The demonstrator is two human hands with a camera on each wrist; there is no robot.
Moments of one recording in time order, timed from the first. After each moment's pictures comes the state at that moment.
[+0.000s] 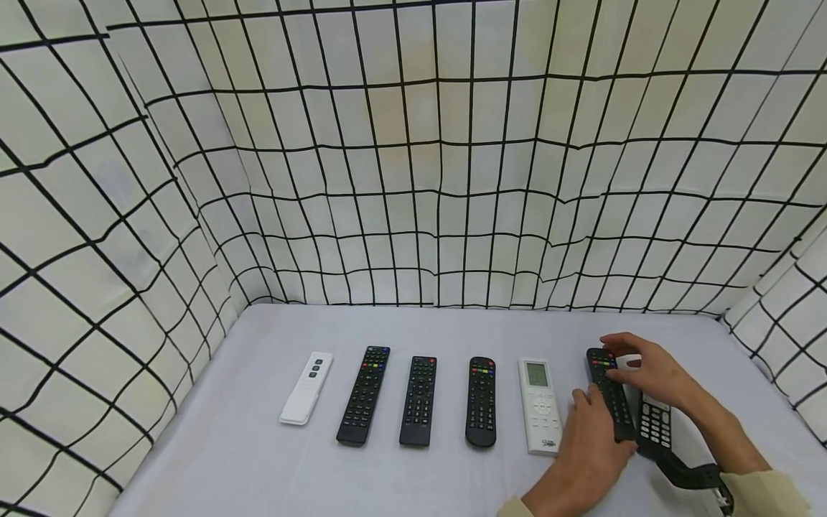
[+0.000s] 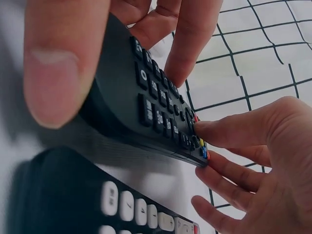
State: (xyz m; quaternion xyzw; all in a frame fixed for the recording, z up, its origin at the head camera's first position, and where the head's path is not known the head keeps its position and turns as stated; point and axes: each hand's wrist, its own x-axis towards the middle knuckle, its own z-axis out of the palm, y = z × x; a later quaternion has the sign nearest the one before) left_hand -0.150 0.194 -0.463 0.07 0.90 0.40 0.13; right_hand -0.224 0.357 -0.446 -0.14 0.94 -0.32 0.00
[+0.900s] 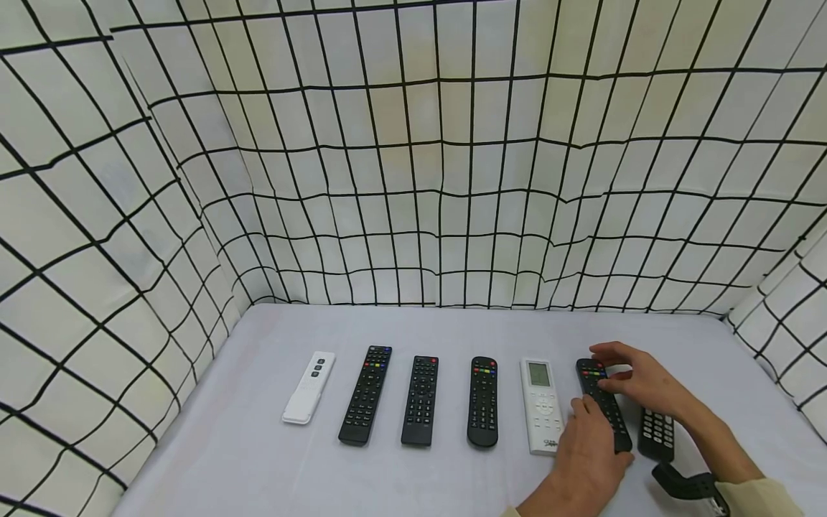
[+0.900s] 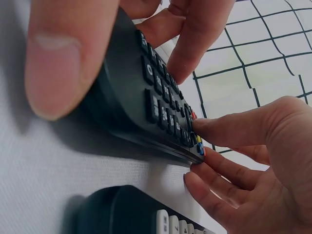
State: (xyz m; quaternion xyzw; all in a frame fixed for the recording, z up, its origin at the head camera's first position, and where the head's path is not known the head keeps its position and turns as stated) left_hand -0.141 0.187 -0.464 0.08 0.94 0.31 0.12; right_hand -0.218 0.343 -0.455 -0.16 0.92 -0.35 0.03
